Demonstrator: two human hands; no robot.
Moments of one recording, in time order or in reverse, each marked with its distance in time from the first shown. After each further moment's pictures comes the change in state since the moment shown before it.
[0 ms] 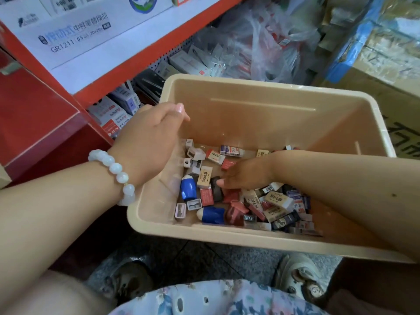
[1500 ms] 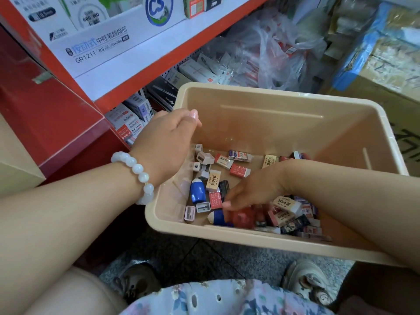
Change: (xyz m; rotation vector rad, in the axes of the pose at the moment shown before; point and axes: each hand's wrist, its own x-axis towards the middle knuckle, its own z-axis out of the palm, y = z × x) left_hand -0.003 0.007 -0.003 -0.014 -0.007 -0.019; right_hand -0.008 -0.008 0.007 0.252 -0.217 -0.080
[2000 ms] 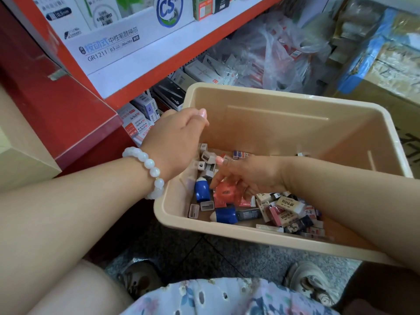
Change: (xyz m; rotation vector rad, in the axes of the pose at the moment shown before) left_hand 0.000 -0.003 -0.001 -0.011 -0.019 0.014; right_hand 0.005 -0.013 -0.003 0.642 0.261 -0.118
